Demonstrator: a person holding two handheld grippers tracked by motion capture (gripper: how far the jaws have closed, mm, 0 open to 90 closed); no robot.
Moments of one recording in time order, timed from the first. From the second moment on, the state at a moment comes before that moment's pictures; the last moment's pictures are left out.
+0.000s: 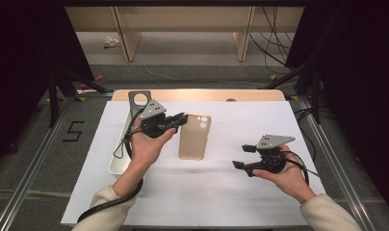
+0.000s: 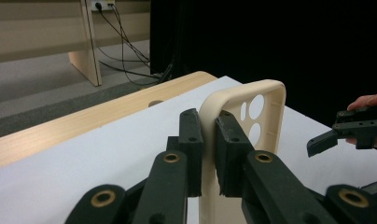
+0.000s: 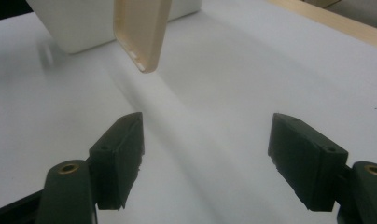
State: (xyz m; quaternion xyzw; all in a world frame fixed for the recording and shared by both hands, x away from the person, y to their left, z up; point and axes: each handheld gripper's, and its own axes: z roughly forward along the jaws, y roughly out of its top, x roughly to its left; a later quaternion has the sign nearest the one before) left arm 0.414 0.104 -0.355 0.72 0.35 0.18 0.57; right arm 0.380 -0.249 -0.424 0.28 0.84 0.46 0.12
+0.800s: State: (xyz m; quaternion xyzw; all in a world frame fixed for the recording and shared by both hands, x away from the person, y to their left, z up) left arm 0.413 0.135 -0.336 0.72 0.33 0.20 0.58; right arm 0.373 -0.259 -0.423 0.30 0.82 0.48 0.14
